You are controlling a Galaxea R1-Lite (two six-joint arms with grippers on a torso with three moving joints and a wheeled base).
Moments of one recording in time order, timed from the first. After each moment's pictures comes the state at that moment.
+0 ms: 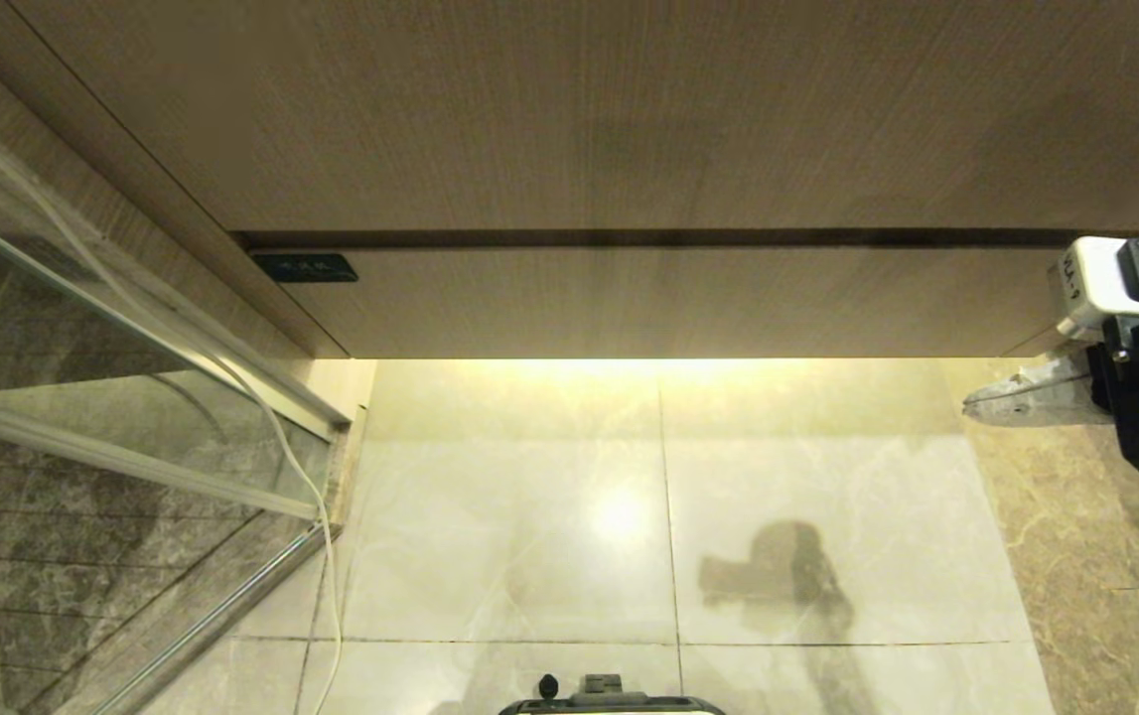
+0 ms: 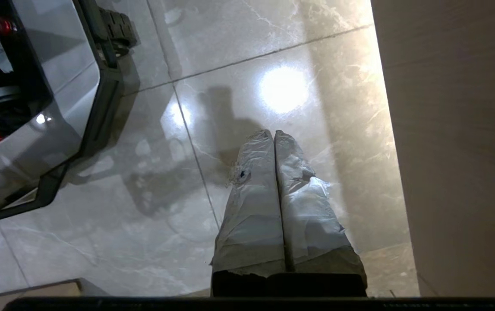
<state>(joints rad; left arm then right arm) 0.00 0.00 0.00 0.00 0.00 0.00 0.12 1.41 -1.35 0.66 0.40 -1.16</state>
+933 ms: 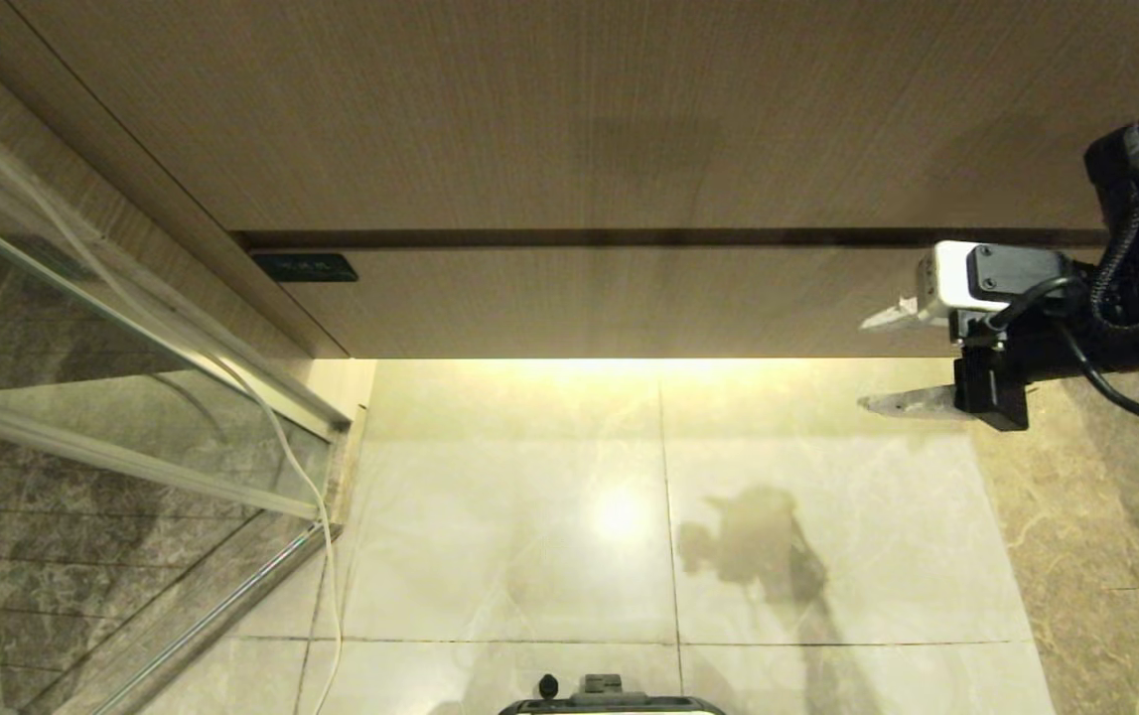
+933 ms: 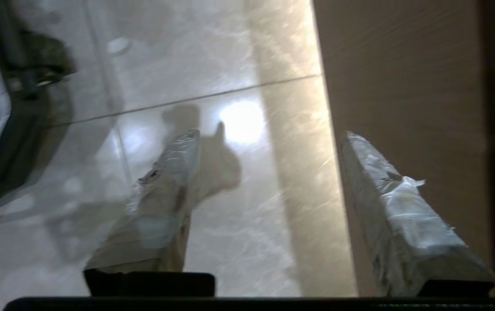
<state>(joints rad) 0.00 0.00 0.00 0.00 0.00 0.00 0.17 1.59 -1.34 0.34 0.42 -1.21</state>
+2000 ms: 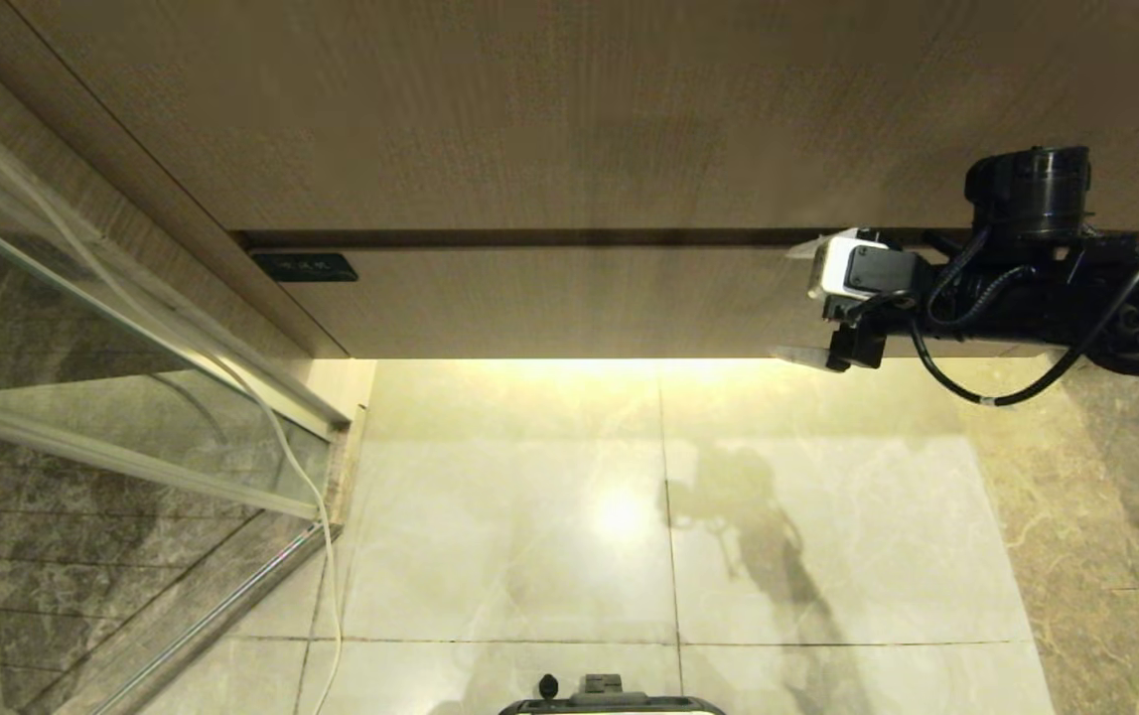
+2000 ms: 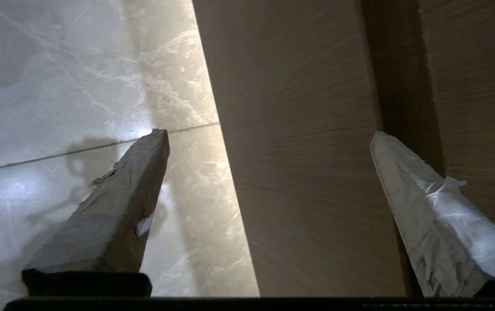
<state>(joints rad) 0.00 0.00 0.00 0.00 0.00 0.00 0.19 1.83 -1.34 -0.22 0.42 -1.22</state>
